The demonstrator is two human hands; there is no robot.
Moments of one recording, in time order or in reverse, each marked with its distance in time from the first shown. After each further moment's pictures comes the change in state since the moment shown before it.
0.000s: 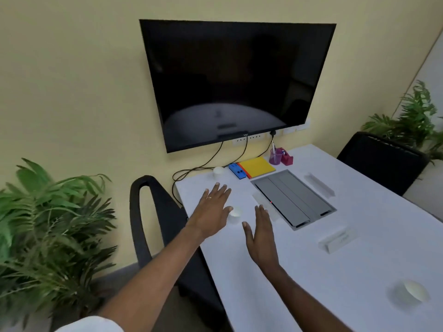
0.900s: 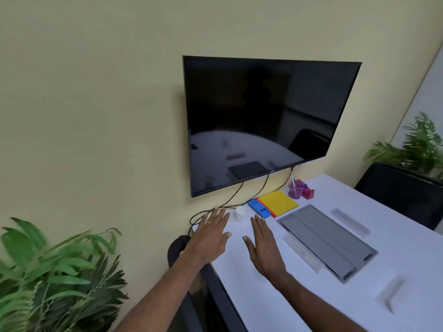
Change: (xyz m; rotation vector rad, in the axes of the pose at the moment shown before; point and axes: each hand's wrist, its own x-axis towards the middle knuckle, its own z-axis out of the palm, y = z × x) left_hand 0.083 -0.225 -0.060 0.067 -0.059 0.044; right_hand 0.163 -0.124 0.141 -0.332 -0.082 -0.109
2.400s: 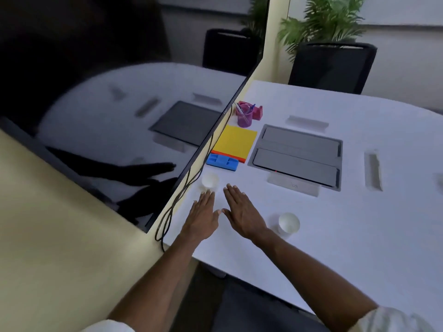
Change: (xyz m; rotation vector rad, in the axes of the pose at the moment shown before) left_hand 0.259 -0.132 0.176 -0.138 -0.501 0.301; right_hand 0.169 0.063 0.183 -0.077 -0.083 0.407
